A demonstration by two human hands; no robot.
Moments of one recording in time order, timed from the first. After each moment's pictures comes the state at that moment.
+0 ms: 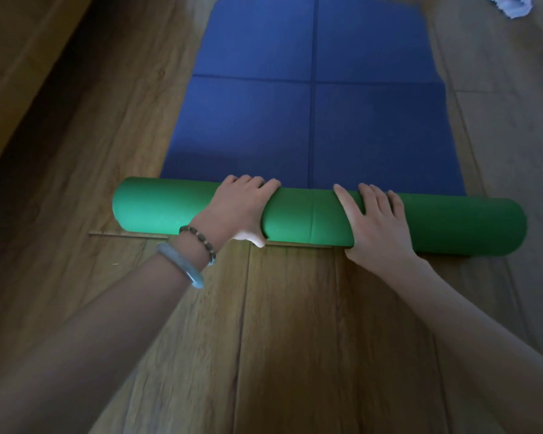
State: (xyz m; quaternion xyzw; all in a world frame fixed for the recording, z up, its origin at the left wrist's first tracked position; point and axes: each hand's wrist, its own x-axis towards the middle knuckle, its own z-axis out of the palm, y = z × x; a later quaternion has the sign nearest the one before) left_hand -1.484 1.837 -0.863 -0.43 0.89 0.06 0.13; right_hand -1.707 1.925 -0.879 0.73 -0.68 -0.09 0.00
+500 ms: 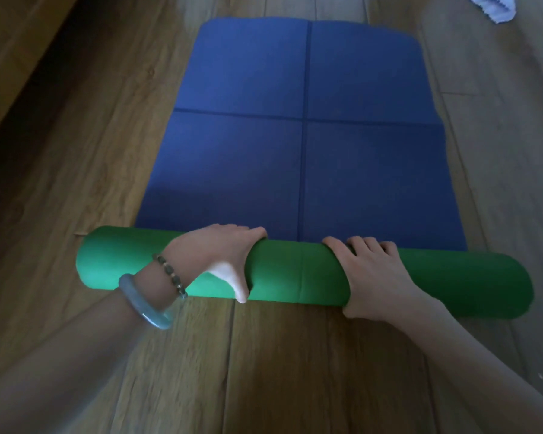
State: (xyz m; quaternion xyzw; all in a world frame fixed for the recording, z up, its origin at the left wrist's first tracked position) left_hand -1.472 1.877 -0.850 -0.39 0.84 0.27 0.27; right_hand -1.698 1.974 -0.852 0.75 -0.62 -0.19 -0.12
